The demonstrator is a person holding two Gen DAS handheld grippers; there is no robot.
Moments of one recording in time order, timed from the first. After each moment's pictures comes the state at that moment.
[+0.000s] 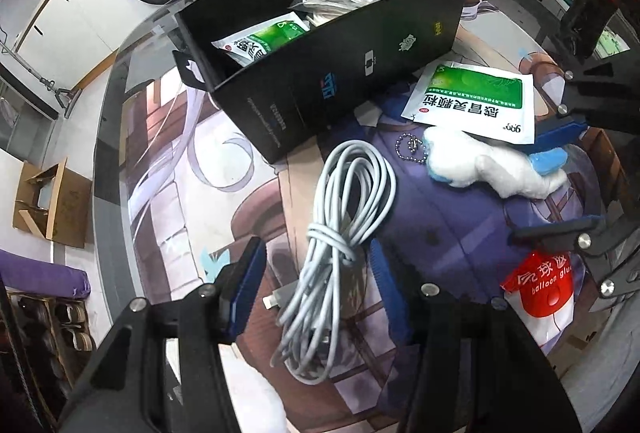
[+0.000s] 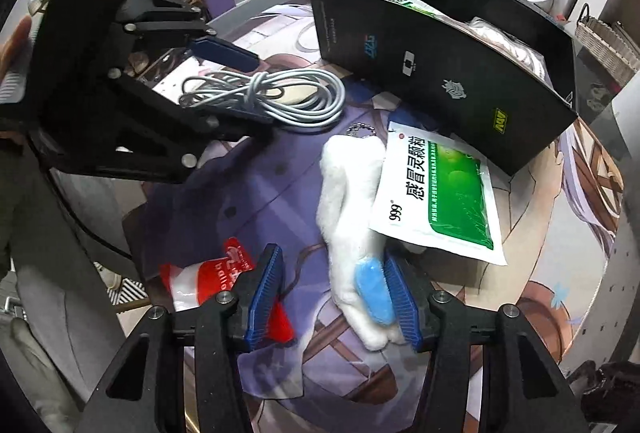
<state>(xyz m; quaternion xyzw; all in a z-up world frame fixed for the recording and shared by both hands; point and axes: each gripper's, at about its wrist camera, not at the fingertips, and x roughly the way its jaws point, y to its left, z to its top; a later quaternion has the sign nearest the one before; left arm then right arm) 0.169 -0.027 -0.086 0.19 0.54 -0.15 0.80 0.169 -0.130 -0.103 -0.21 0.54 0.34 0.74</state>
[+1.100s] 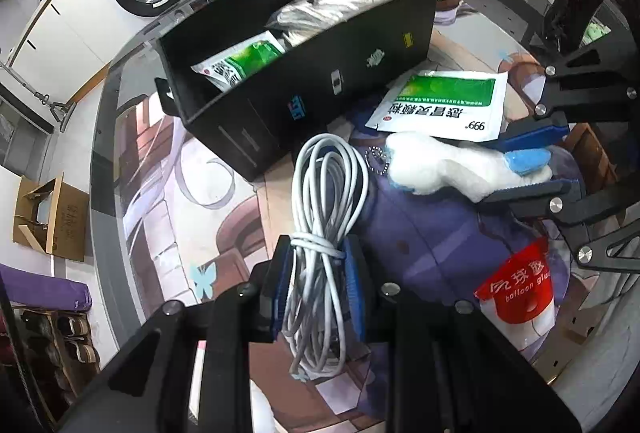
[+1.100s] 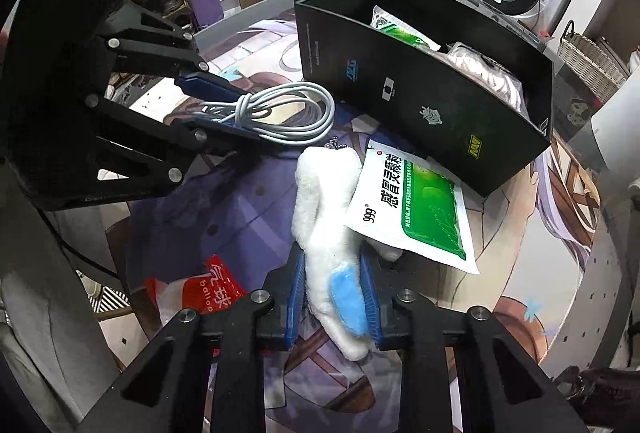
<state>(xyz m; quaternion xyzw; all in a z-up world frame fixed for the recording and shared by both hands) 0.157 -0.049 -0.072 0.19 0.53 -0.17 0.81 0.169 -0.129 -0.097 -0.23 0.52 0.33 0.76</state>
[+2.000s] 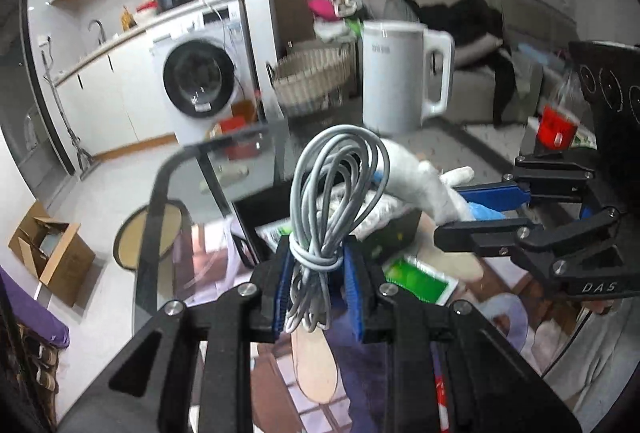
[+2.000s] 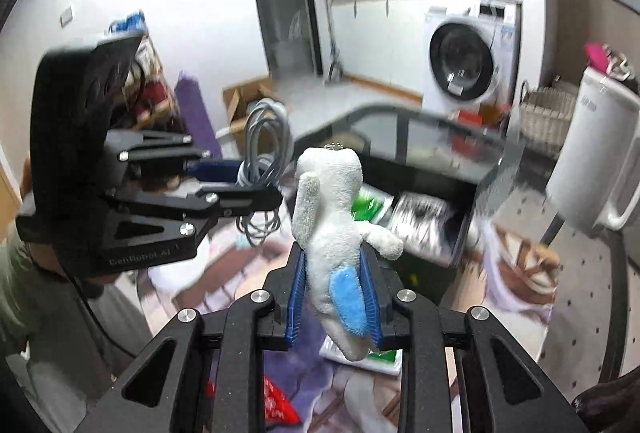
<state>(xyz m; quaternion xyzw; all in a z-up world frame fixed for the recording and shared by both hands) 0.129 -0.017 0.029 0.09 0.31 -0.18 0.93 0.169 -0.163 0.006 -0.08 0.33 0.34 0.88</state>
